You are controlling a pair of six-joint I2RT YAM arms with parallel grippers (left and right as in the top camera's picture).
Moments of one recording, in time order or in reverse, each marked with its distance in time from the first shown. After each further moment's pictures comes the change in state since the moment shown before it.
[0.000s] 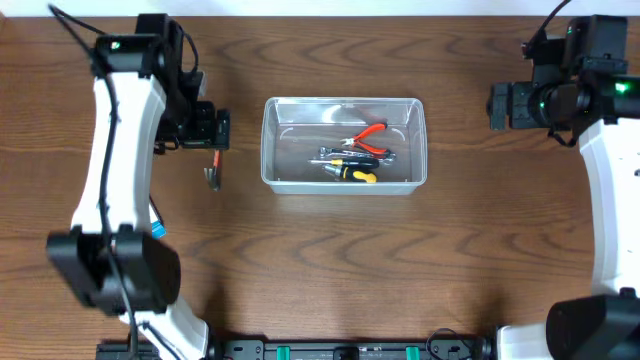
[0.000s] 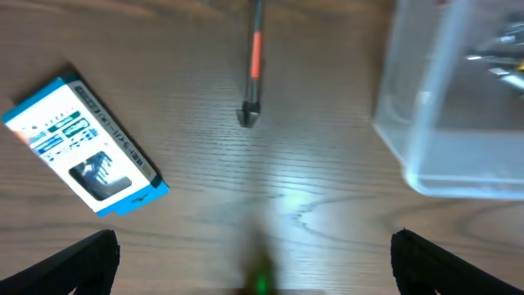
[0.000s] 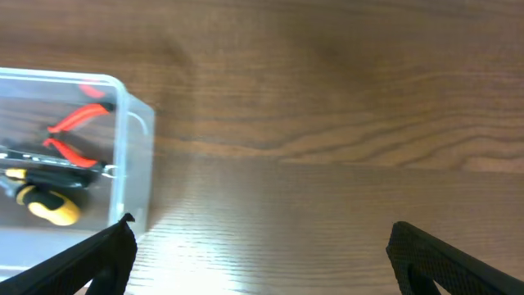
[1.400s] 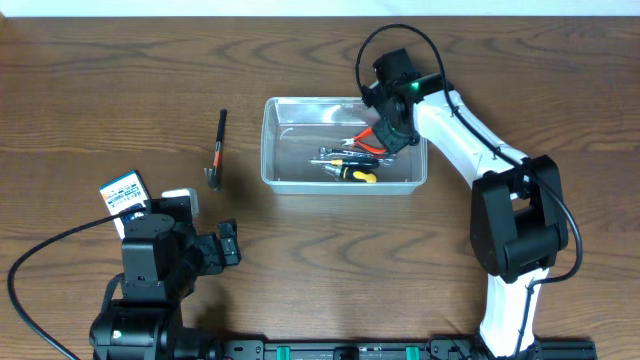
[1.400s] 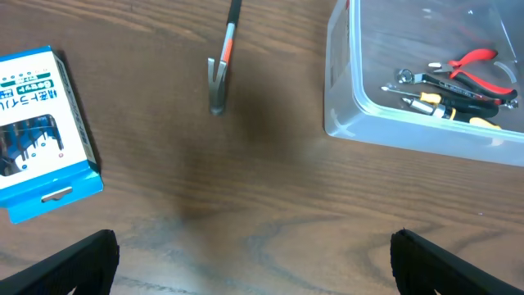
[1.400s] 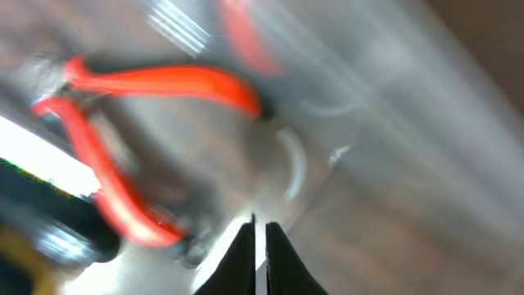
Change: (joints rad) left arm -0.068 -1.276 -1.167 0.638 0.034 -0.216; right arm 0.470 0.479 -0.010 0.220 0.177 -0.171
